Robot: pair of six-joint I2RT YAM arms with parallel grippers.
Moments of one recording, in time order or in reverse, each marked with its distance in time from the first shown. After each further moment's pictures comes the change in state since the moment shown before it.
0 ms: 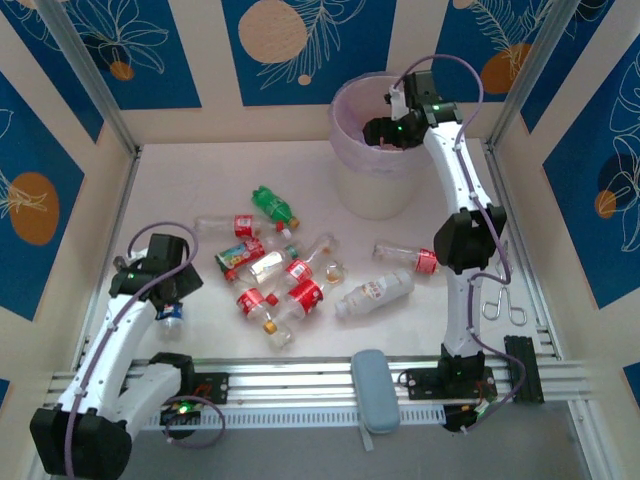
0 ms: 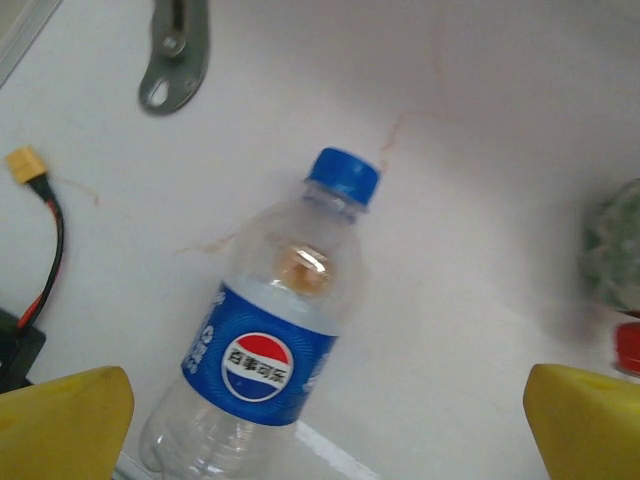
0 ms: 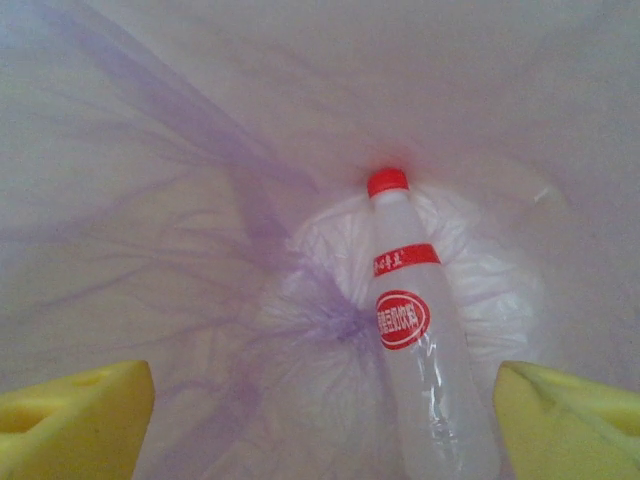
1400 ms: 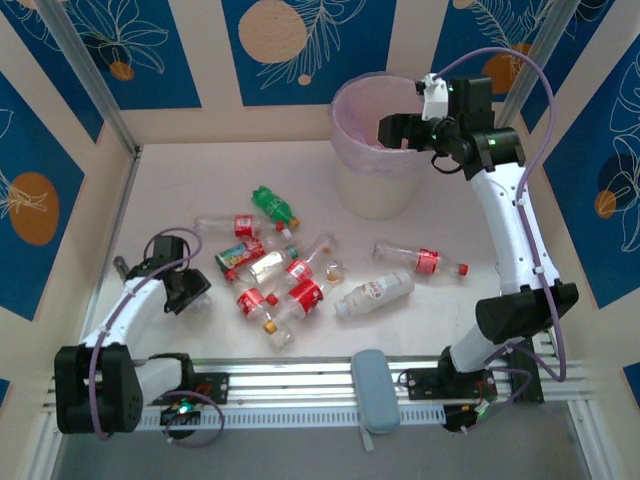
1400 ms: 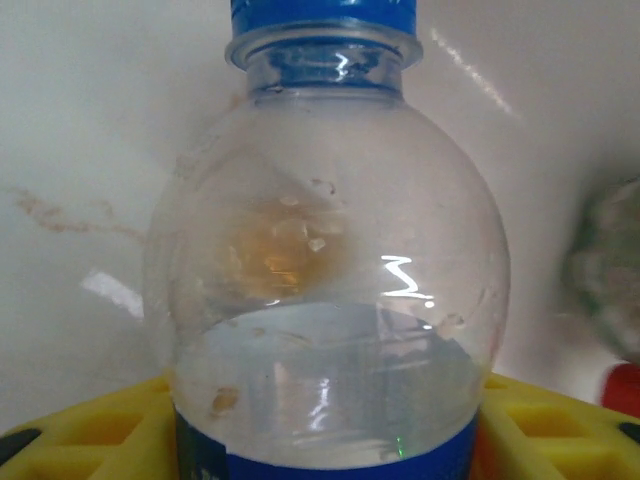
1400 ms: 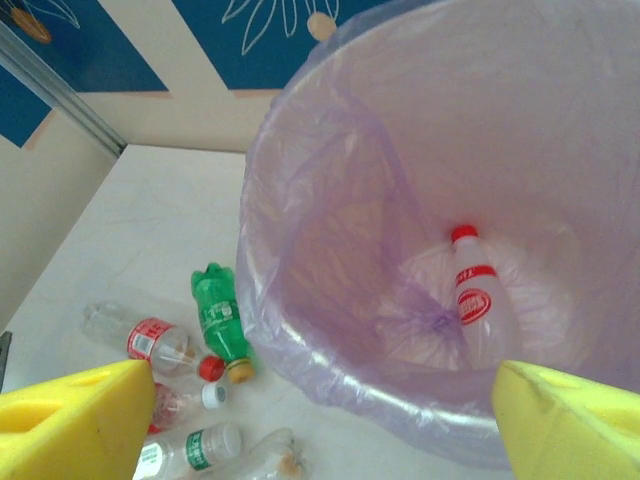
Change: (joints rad) left arm 0.119 0.240 -0.138 0.353 0.347 0.005; right arm 0.019 -0.642 -0.533 0.201 -0.105 0.080
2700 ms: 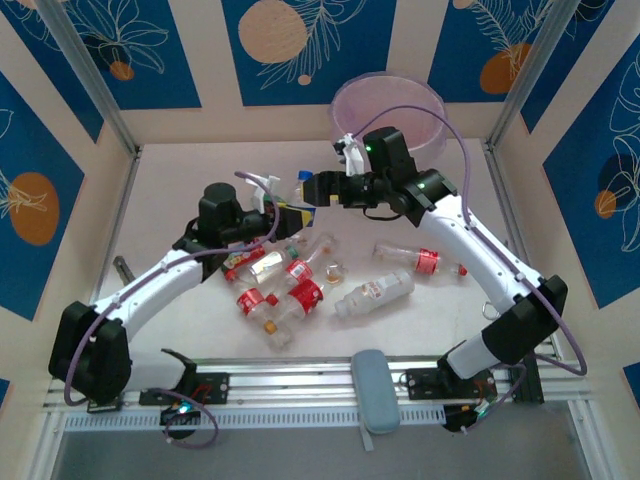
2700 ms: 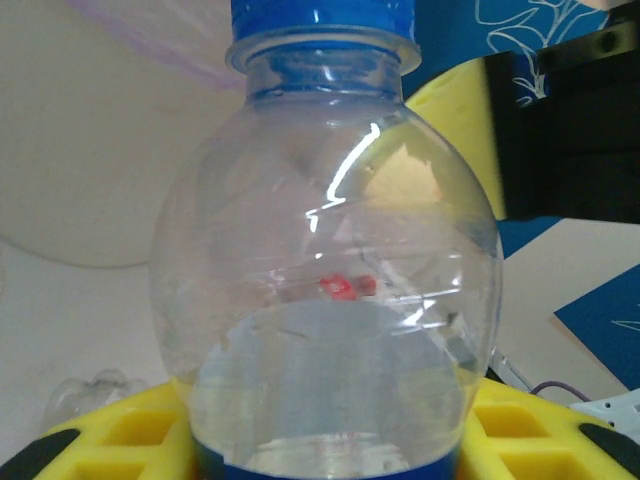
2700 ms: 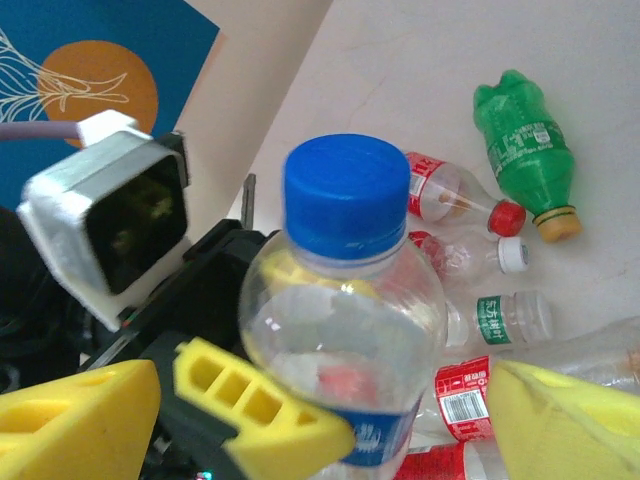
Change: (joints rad) left arm -0.501 0.185 0.261 0.937 0.681 0.190; right arm 0.388 -0.073 -0.357 0.238 -0.183 0.356
